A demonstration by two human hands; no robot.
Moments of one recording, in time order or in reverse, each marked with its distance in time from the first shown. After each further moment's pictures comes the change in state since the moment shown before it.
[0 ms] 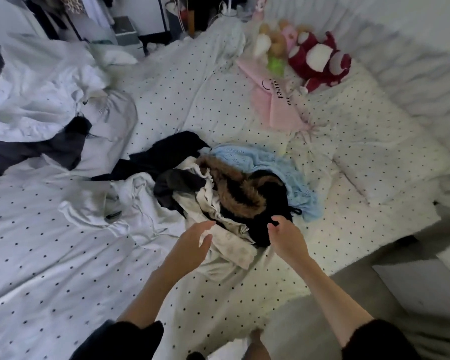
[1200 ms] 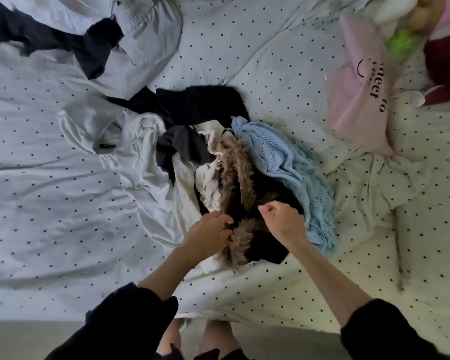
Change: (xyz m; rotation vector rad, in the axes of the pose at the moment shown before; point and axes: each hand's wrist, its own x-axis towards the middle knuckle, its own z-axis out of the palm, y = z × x) left_hand 0.114 0.042 0.107 0.091 0.071 -0.380; right_hand 0.188 0.010 -0.023 -0.399 -0.345 -0.374
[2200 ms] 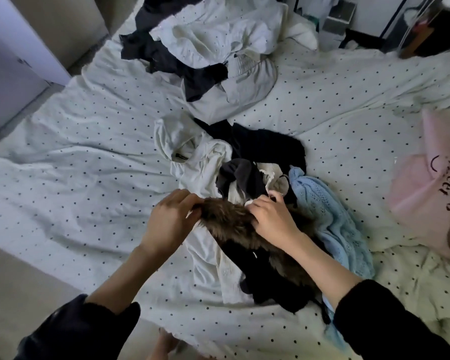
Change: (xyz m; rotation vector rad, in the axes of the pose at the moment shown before) left_hand -0.096 -0.044 -0.119 0.104 0.888 0.012; right_hand 0.034 -0.127 0.000 -0.598 0.176 -1.088
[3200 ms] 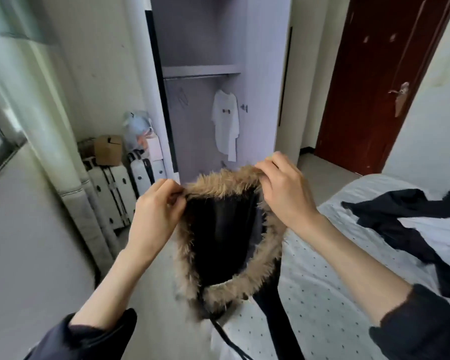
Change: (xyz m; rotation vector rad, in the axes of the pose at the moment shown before) left_hand -0.240 -0.305 -0.539 0.376 0.869 -0.331; right_hand 0.268 -0.621 -0.279 0.324 0.889 -0.711
